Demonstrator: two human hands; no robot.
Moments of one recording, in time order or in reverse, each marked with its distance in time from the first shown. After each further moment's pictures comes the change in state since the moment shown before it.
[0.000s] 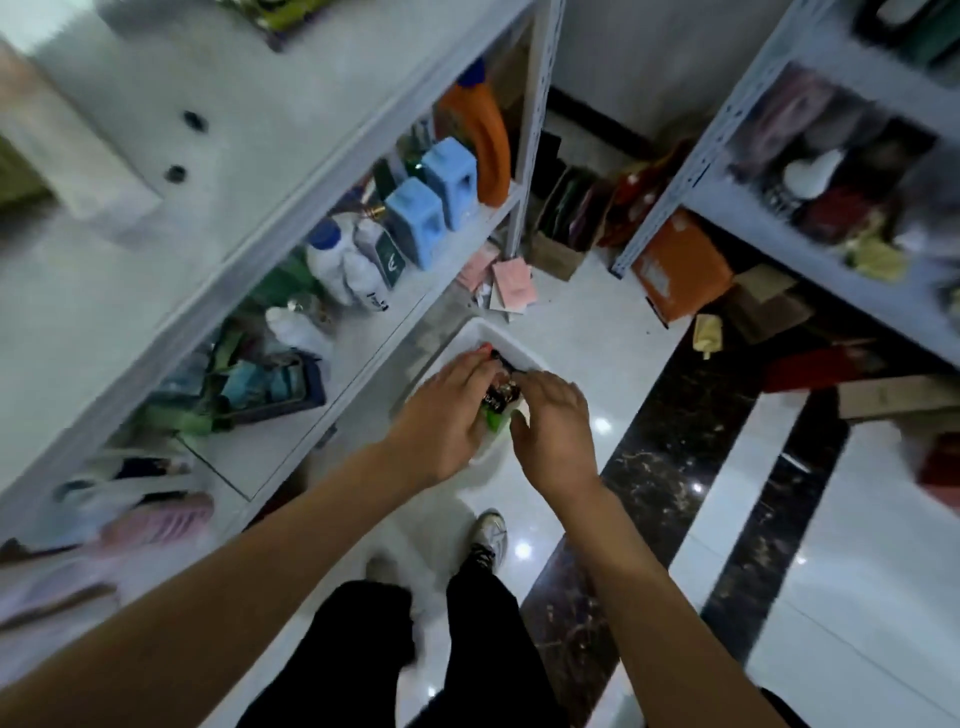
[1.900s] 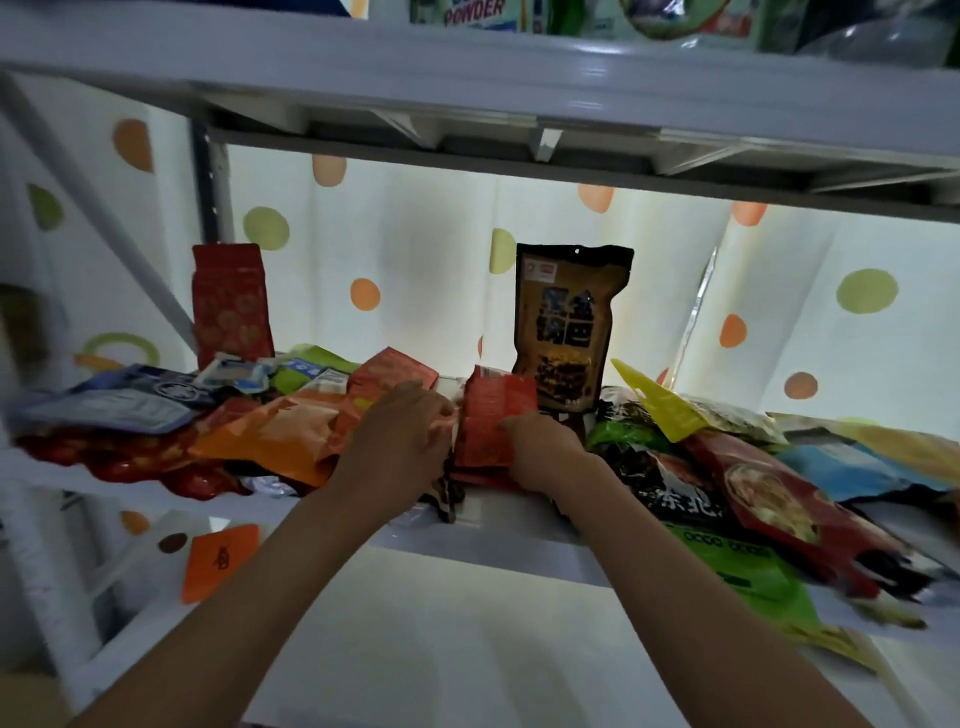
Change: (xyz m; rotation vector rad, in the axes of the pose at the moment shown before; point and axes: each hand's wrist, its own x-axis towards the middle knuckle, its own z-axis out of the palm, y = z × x) left_hand -0.836 -0.167 -0.374 0.351 1.323 -0.765; right_hand -0.336 -0.888 0.019 -0.475 -0.109 -1.310
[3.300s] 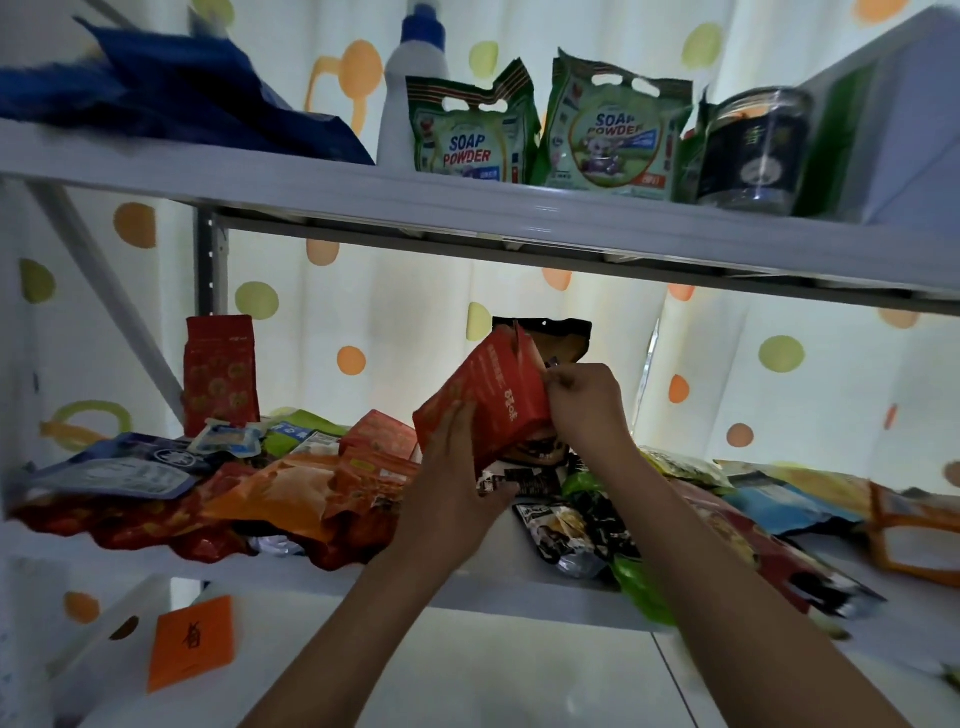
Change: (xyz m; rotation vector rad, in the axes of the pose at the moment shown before) left_hand -0.002 0.042 0.006 -0.361 0.128 0.056; right_hand -0.054 -0.004 -0.120 0.840 0.698 0.172
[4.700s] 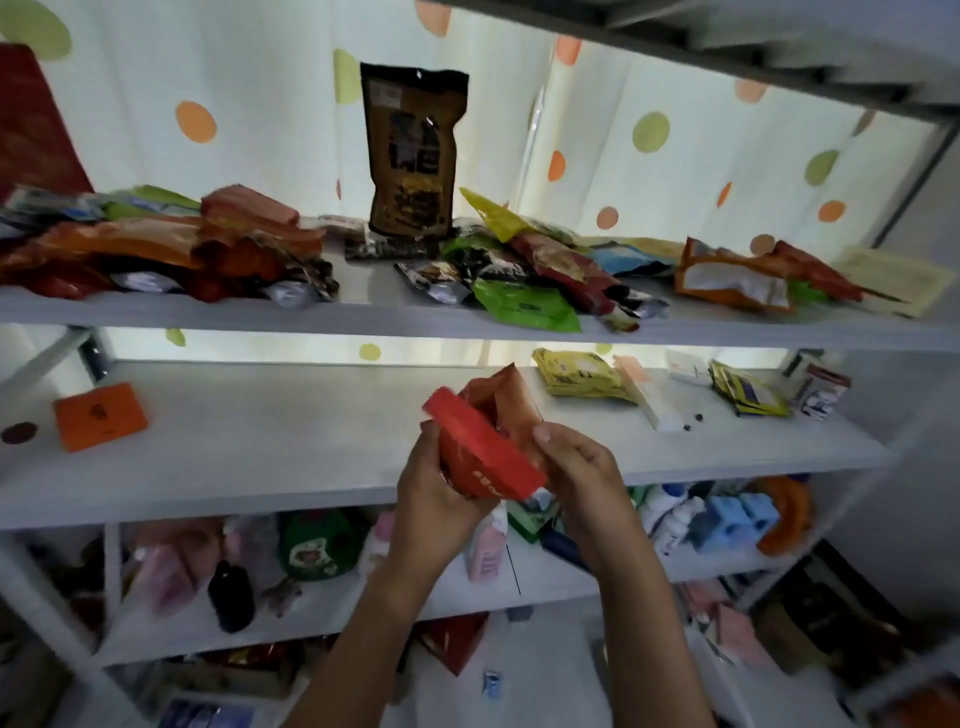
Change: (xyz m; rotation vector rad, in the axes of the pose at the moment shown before) left_hand -0.281 0.081 0.094 -0.580 -0.178 -0.390; right_hand -0.350 0.085 -0.121 0.583 -0.104 0.540
